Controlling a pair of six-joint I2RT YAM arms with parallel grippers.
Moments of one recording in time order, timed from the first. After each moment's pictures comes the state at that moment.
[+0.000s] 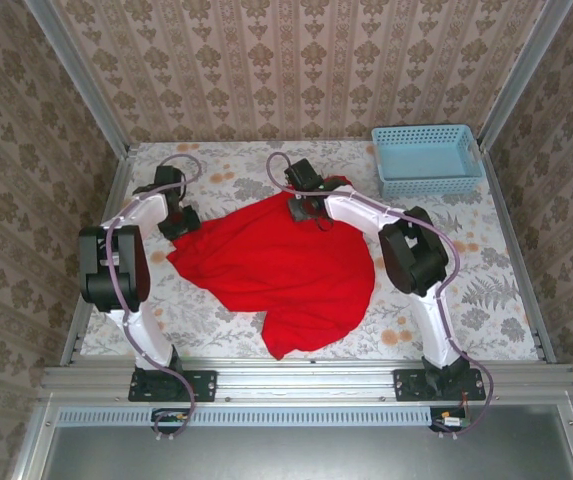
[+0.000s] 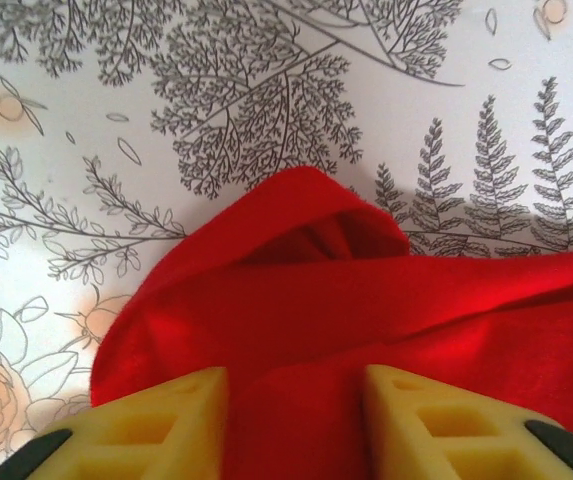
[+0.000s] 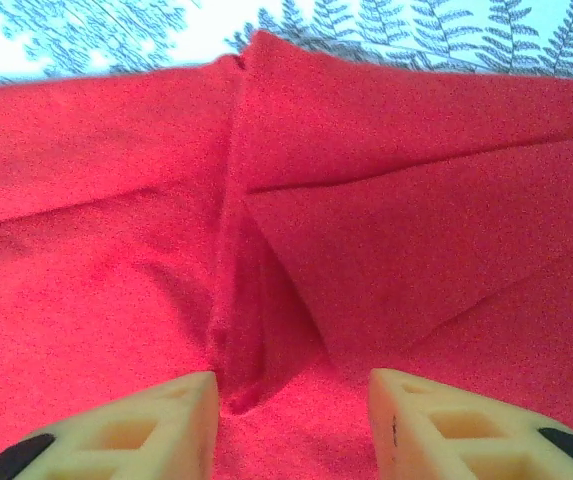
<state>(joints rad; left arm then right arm) -0.05 1.84 1.27 -0.68 0.01 -0.41 0.56 2.21 1.76 -0.56 0.19 0.17</state>
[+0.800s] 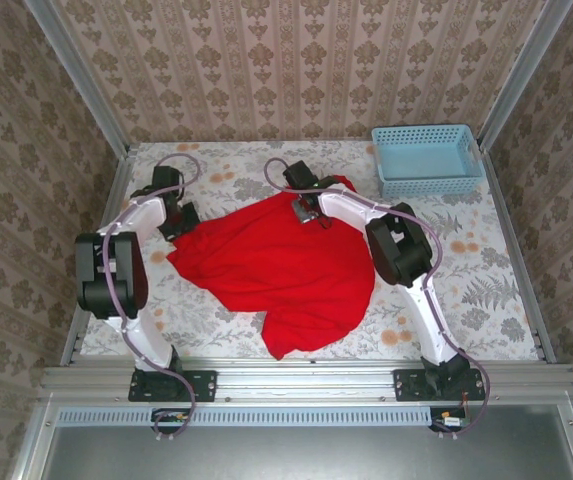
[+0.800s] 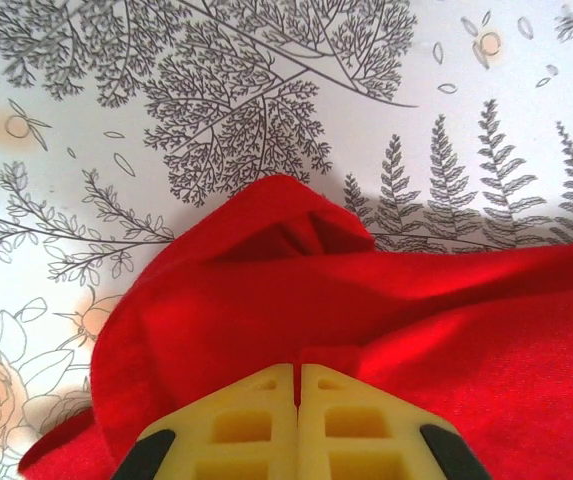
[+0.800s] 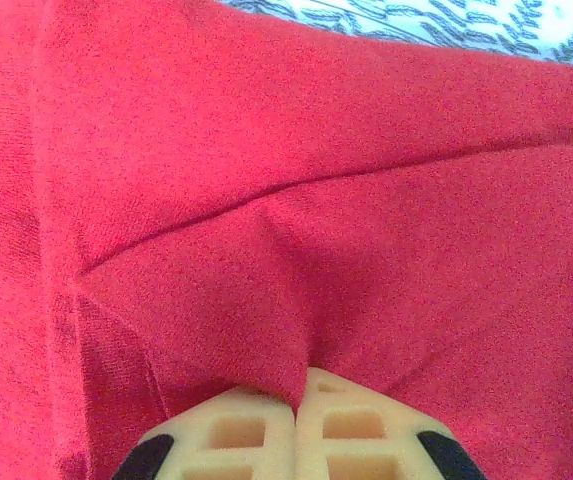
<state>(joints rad) -0.05 1.77 1.22 -0.62 0.02 -0.41 0.54 2.34 1.88 -0.62 0.34 0.10</state>
